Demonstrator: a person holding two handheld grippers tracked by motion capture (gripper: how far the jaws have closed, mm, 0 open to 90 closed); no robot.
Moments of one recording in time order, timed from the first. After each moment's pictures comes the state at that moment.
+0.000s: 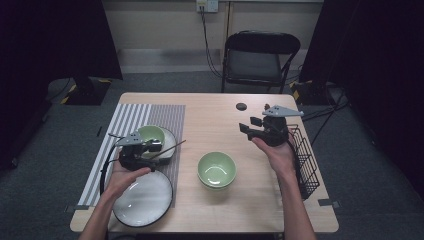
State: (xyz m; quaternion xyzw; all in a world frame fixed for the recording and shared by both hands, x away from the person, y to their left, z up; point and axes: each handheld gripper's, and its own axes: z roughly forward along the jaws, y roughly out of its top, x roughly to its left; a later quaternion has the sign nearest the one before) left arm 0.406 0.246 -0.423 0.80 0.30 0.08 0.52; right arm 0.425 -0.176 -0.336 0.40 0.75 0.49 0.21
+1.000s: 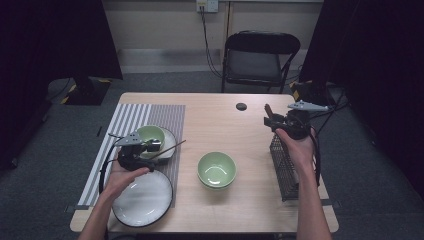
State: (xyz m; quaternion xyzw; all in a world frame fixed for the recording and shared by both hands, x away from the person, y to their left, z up) left arm 0.407 0.250 -0.425 0.80 0.31 0.08 0.51; right arm 0.452 -0.240 -0.346 0.46 0.72 0.46 0.22
